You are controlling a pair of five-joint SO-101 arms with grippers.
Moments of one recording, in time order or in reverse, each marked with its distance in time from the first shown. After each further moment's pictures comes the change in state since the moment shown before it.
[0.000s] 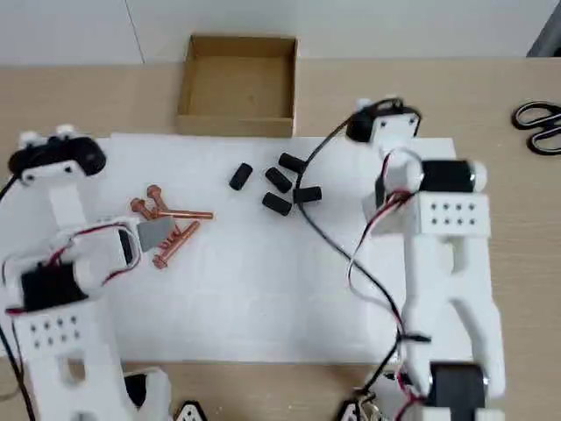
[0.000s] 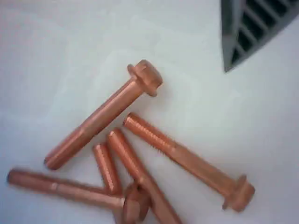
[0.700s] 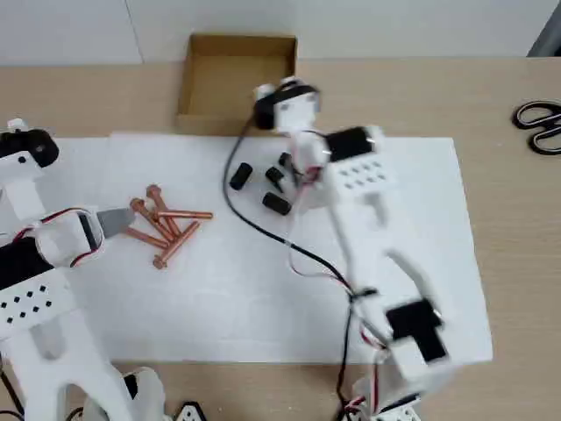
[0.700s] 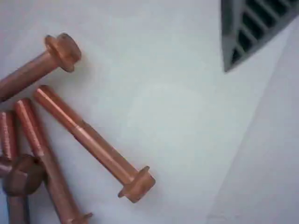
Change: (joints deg) left arm -11.9 7.2 -4.0 -1.9 -1.1; right arm -20.8 24.4 -19.5 -2.8 -2.7
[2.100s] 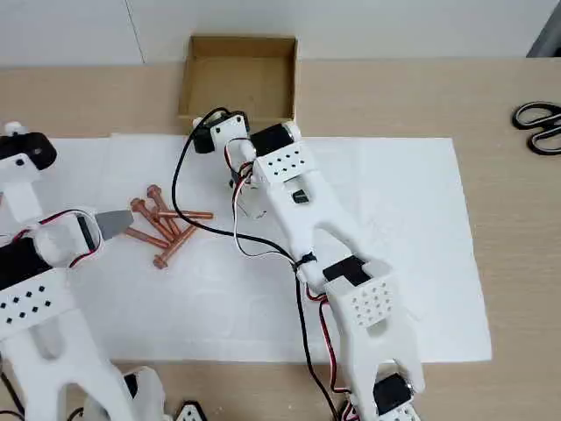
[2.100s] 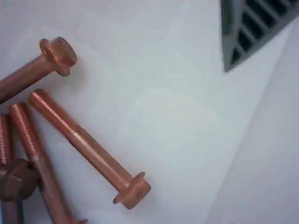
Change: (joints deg) left arm -0.2 0.0 0.0 0.6 -0.1; right arm -7.6 28.8 -24.5 2.5 3.7
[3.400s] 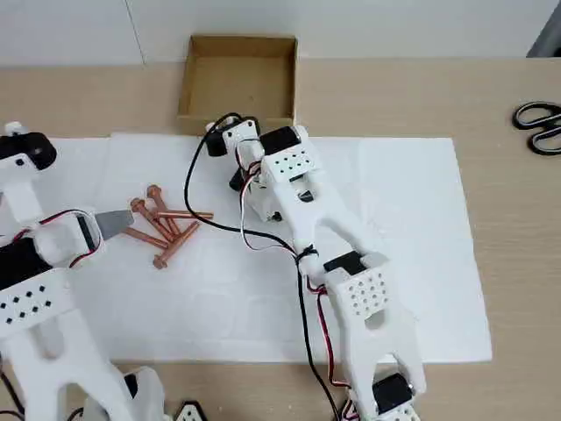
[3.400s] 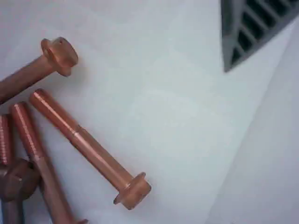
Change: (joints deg) left arm 0.0 0.0 0.0 0.0 0.0; right arm 1.6 5.0 -1.6 -0.2 1.5
